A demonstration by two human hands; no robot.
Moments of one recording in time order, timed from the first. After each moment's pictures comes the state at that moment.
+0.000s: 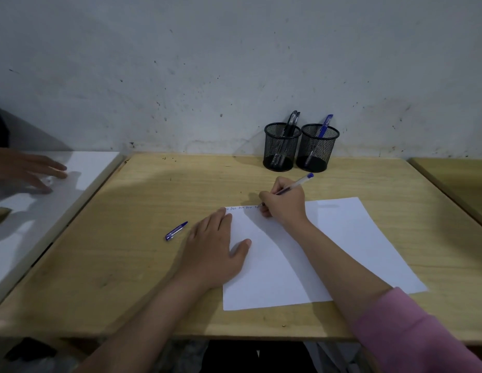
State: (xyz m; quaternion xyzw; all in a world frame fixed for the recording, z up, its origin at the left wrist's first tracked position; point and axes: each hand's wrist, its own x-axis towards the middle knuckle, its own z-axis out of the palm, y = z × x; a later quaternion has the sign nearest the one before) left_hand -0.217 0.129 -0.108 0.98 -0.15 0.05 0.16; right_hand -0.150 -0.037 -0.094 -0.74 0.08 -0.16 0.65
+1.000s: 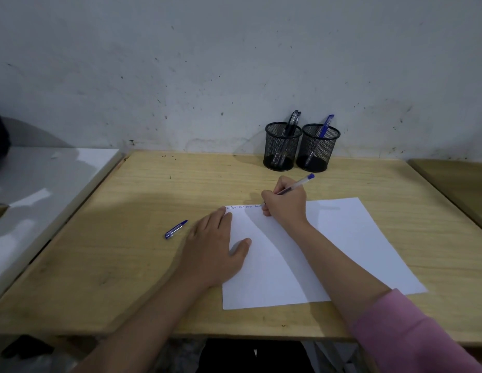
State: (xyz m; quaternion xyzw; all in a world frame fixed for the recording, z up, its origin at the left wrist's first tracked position) left_hand -0.216 0.131 -0.111 0.97 -0.15 0.06 0.17; right_hand -0.149 -0.035 -0.097 -0.72 0.10 -0.19 0.66
